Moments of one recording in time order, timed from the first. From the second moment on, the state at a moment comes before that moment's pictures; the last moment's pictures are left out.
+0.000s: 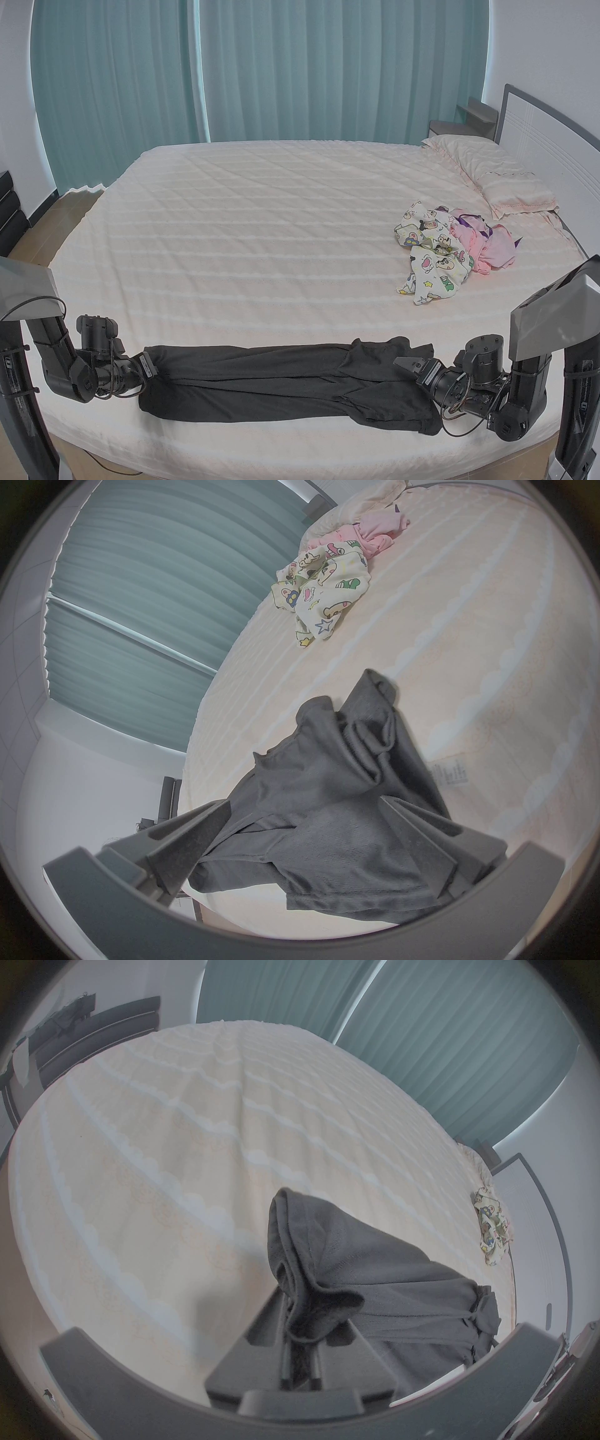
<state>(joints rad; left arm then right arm) 0.08 2.19 -0.40 -0.96 -0.16 -0.46 0.43 2.31 -0.22 -1.55 0.02 1.01</state>
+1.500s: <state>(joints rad) 0.34 1.76 -0.65 -0.25 -0.39 -0.44 0.37 2.30 -0.20 -1.55 0.01 1.00</state>
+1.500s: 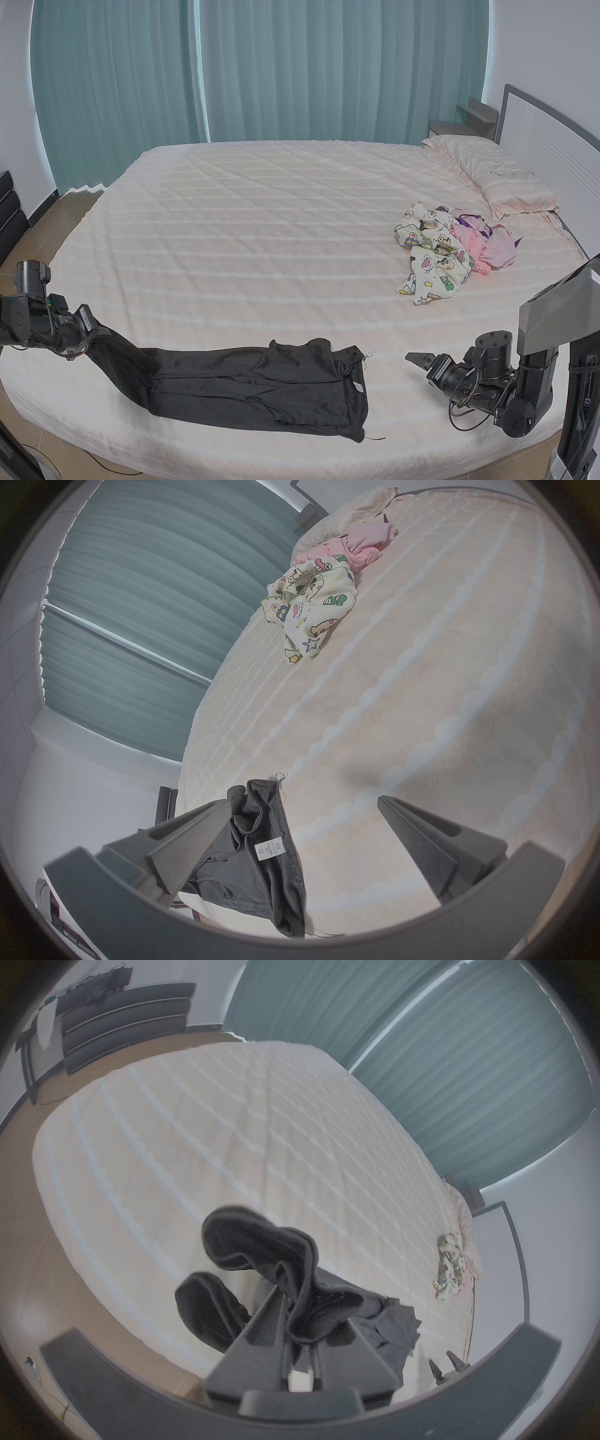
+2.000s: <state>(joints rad) -0.08 1.72 -0.60 -0.27 -0.13 -0.68 0.36 2.30 -0.20 -1.55 0.01 1.00</state>
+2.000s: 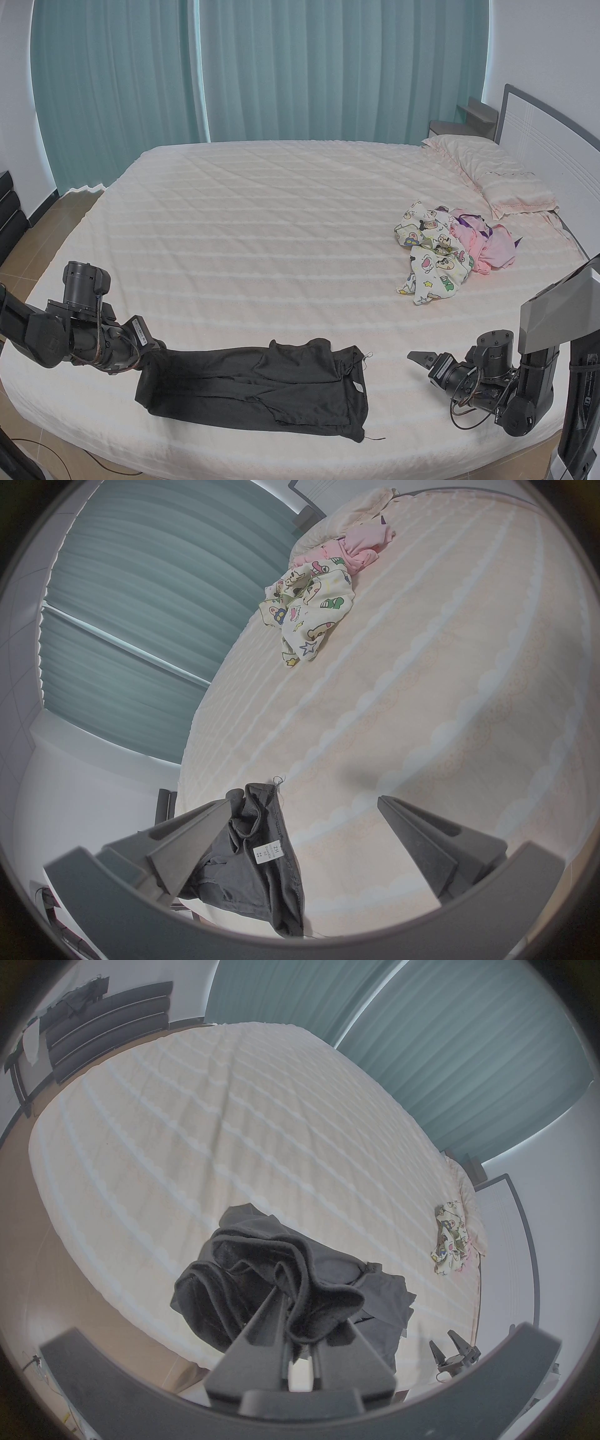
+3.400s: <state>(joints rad) -0.52 1.96 -0.80 -0.27 0.07 -0.86 0.35 2.29 -0.20 -1.55 0.01 1.00</state>
